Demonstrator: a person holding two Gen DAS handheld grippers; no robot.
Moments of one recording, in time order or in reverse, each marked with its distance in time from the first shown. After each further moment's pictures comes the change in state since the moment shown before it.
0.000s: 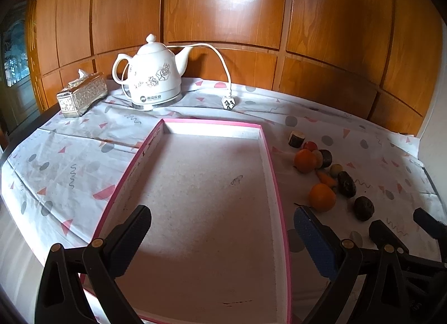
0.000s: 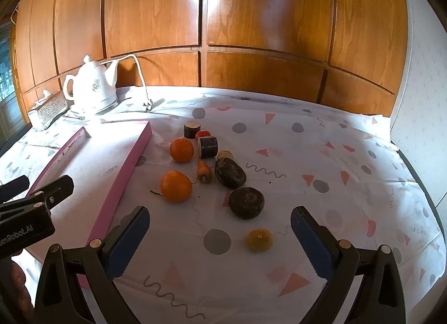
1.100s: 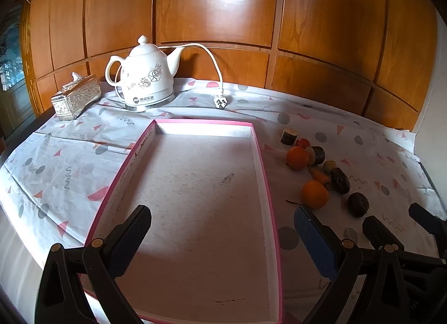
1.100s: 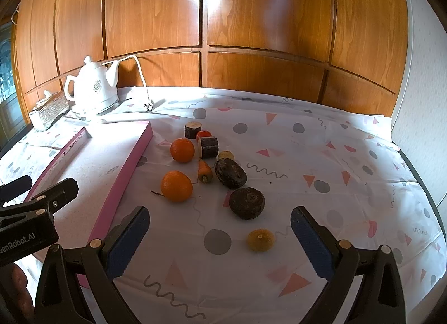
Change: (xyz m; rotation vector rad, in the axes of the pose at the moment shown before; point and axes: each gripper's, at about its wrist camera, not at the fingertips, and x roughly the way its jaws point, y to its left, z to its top) left arm -0.001 -0.009 -0.002 0.024 0.004 -0.019; right arm 0.000 -0.001 -0.001 -0.001 -0.003 0.009
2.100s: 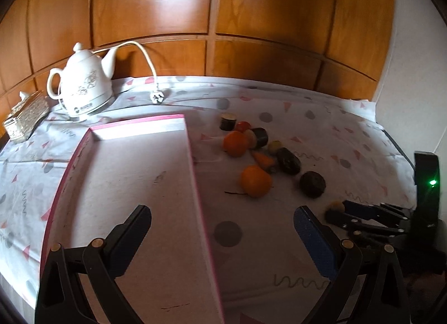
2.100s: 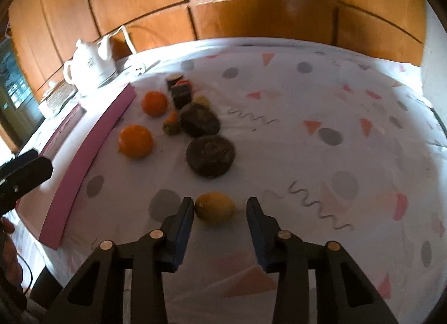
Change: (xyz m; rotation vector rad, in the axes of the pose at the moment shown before) left arm 0.013 -0.050 0.002 0.163 0.061 -0.215; right arm 0.057 -0.071 -0.027 0.041 0.214 0.201
